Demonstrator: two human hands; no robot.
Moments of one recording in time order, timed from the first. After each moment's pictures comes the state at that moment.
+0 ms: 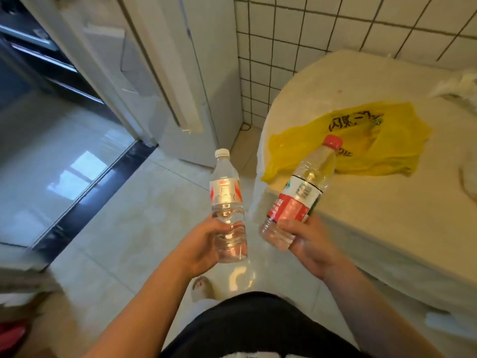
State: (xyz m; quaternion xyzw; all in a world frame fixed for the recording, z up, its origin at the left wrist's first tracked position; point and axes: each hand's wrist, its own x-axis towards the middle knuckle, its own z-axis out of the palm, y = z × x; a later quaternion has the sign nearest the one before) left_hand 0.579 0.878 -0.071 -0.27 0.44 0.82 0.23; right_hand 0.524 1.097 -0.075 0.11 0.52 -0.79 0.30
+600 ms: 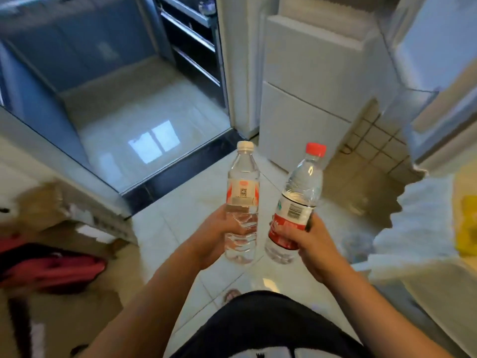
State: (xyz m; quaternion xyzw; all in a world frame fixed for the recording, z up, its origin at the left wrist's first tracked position) left_hand 0.694 0.498 -0.069 -0.29 0.54 0.79 0.08; right_hand 0.587 0.682 -0.078 -0.08 0.65 -0.65 0.38
